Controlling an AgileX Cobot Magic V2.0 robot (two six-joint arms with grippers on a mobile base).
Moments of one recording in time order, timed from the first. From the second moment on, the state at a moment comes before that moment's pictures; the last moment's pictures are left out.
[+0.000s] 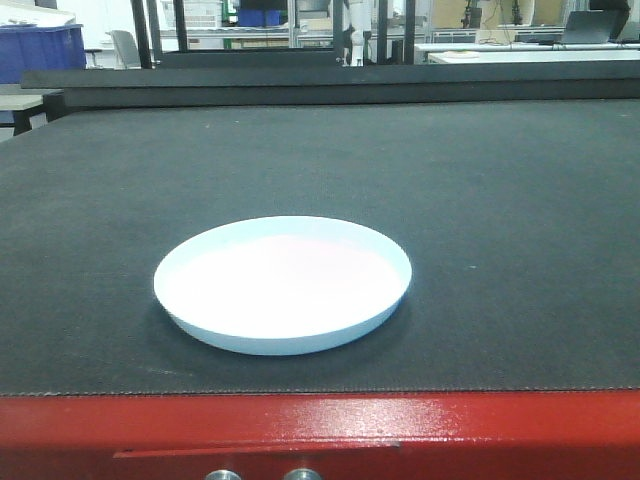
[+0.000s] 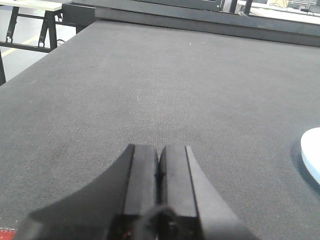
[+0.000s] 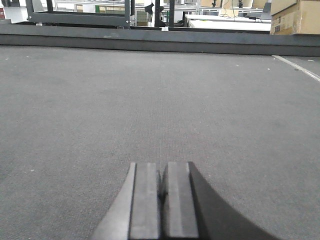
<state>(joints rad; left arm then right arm) -0.06 -0.02 0.03 0.01 0.14 -0.09 0.00 -0.01 0.03 0.00 0.08 0.03</state>
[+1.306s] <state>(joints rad) -0.06 -0.02 0.03 0.01 0.14 -0.09 0.04 0.78 -1.09 0.53 1.07 -0.05</state>
